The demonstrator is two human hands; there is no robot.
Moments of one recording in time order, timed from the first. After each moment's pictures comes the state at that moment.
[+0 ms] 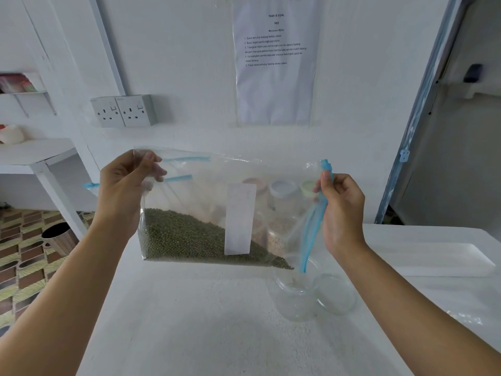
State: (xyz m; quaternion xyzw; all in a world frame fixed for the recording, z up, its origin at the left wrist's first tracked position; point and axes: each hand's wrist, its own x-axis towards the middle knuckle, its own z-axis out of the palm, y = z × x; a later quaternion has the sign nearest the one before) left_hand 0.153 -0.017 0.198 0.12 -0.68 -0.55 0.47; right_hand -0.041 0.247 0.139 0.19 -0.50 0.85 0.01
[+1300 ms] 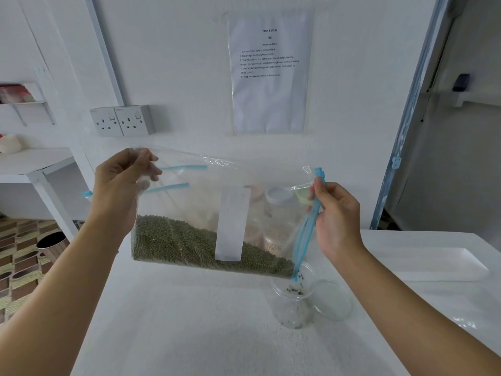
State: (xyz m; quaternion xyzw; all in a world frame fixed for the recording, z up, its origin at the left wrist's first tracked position) left_hand 0.151 -0.013 0.217 0.11 -0.66 -0.58 0.46; right_hand -0.043 0.254 0.142 0.17 -0.46 0.87 -0.06
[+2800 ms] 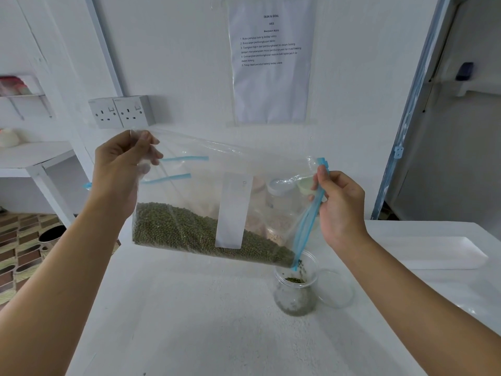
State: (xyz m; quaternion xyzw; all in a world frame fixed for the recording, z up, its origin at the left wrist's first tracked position) left_hand 0.151 -0.017 0.228 0.10 -0.67 -0.57 0.46; right_hand -0.038 0.254 0.147 0.15 -0.47 0.87 -0.05
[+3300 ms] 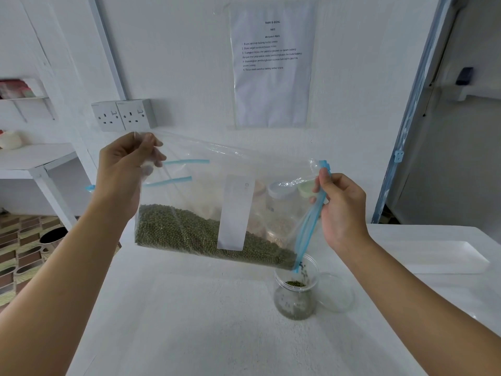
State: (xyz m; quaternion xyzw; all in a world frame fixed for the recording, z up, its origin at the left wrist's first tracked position) left_hand 0.151 -0.014 0.230 0.10 -0.68 -0.57 0.46; right_hand -0.040 0.256 0.149 0.16 -0.47 0.86 -0.05
